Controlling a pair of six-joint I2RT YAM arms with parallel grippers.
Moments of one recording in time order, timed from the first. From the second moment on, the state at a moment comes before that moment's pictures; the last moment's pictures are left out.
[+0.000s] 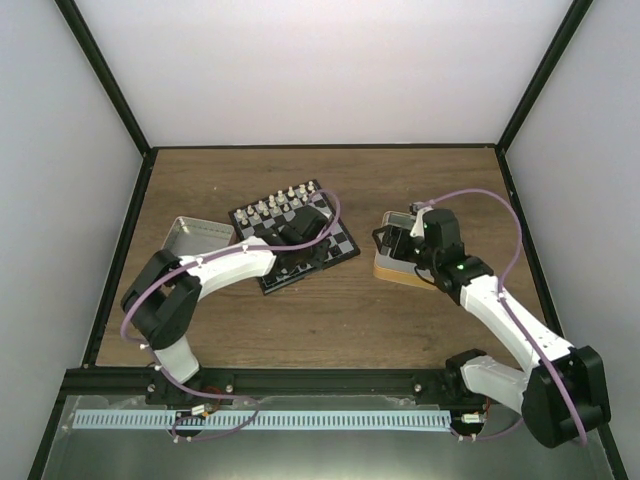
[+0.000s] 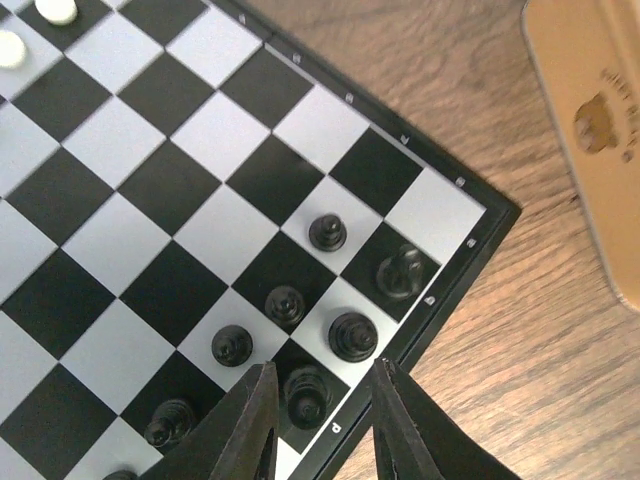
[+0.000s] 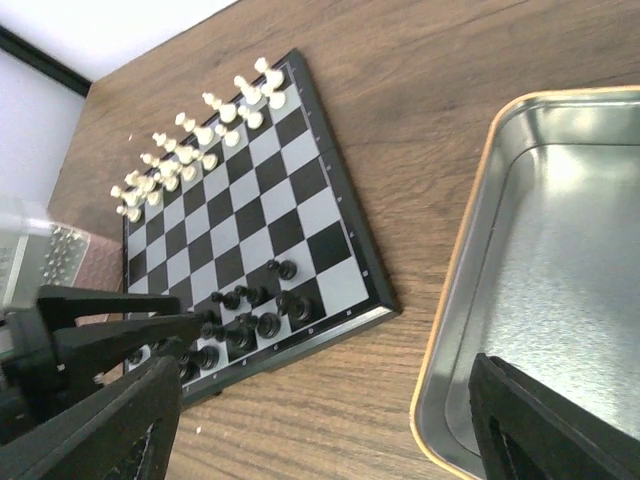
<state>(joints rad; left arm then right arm) -0.78 1.73 1.12 -0.31 -0.15 -0.31 0.36 1.08 0.69 -0.20 -0.24 0.55</state>
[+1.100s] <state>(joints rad) -0.46 1.48 1.19 -0.21 0.10 -0.37 0.18 1.38 0.87 -0.74 0.17 0.70</state>
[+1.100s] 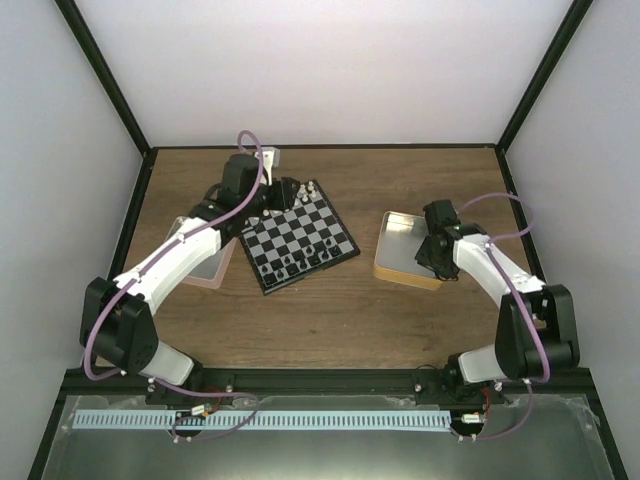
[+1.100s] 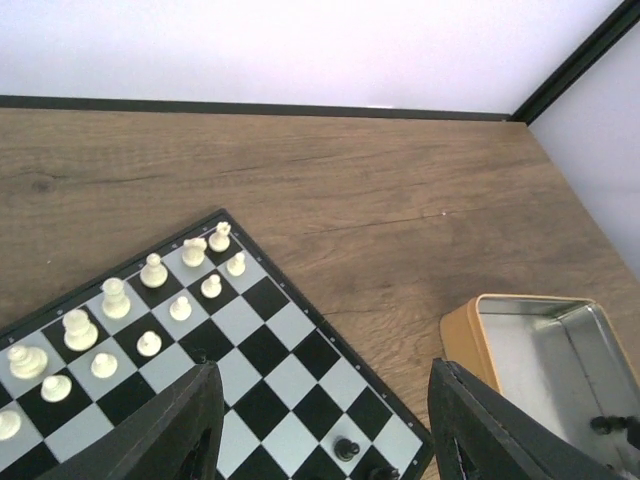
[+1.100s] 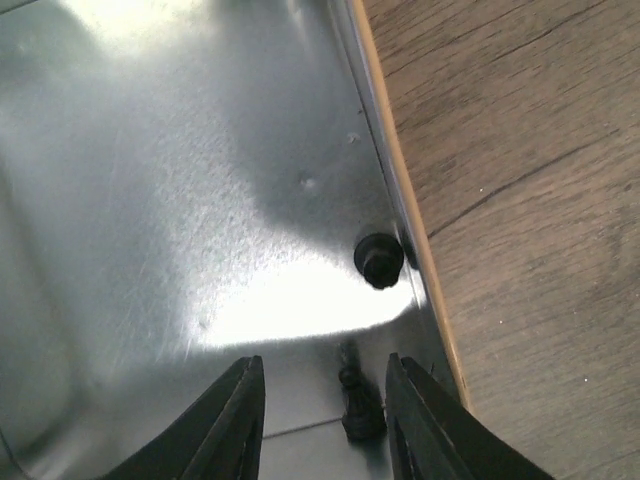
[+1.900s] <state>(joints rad) -0.46 1.60 1.31 -0.27 0.17 -0.42 0.18 1.60 0.92 -0.71 0.39 0.69</state>
